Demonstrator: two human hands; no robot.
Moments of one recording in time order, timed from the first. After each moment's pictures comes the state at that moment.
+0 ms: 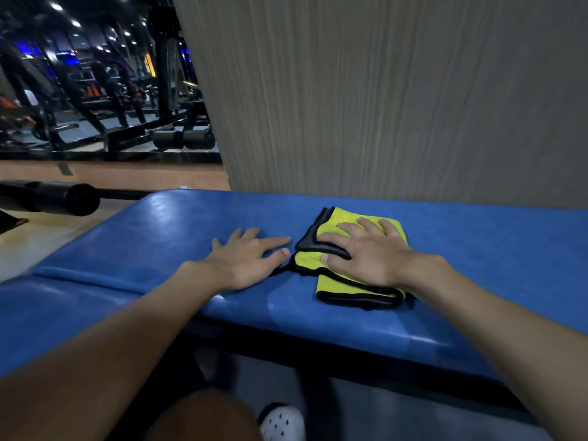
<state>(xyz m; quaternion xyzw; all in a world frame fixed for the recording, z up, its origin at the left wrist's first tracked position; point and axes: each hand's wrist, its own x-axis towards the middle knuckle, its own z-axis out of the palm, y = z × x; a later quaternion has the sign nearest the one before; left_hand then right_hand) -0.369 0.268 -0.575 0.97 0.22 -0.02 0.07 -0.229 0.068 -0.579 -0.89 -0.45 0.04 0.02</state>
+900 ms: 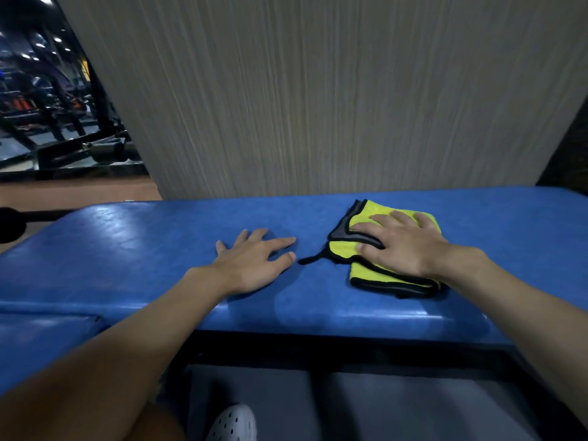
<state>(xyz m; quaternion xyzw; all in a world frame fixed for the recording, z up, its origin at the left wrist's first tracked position) -0.308 0.147 -0.581 0.99 0.13 -0.02 0.08 -0.181 -0.104 -0.577 -0.95 -0.33 0.02 0.01</state>
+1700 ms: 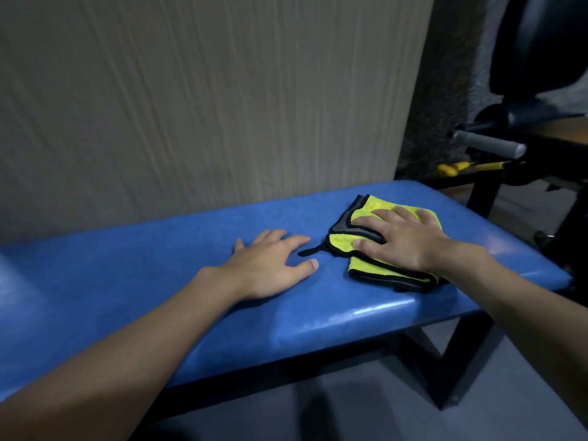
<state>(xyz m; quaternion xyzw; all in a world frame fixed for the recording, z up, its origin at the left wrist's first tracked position) -0.206 -0.032 -0.573 0.99 -0.08 -0.02 0.09 -0.131 -0.287 -0.579 -0.99 -0.17 0.00 0.02</state>
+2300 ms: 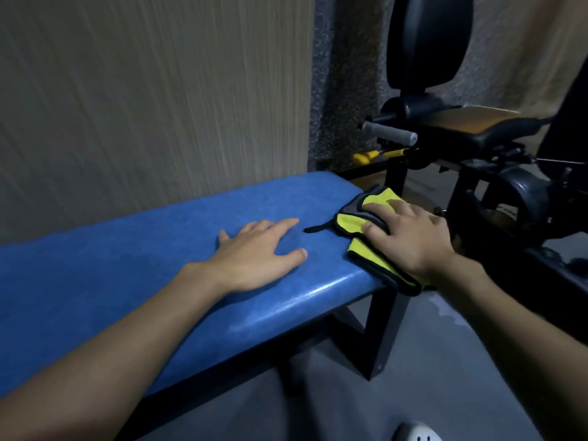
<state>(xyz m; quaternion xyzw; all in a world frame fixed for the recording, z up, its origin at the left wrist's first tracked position) -0.177 -0.142 -0.573 0.98 -0.16 -0.02 0.13 -0.170 -0.412 -0.596 -0.99 0.02 -0.11 0.10</state>
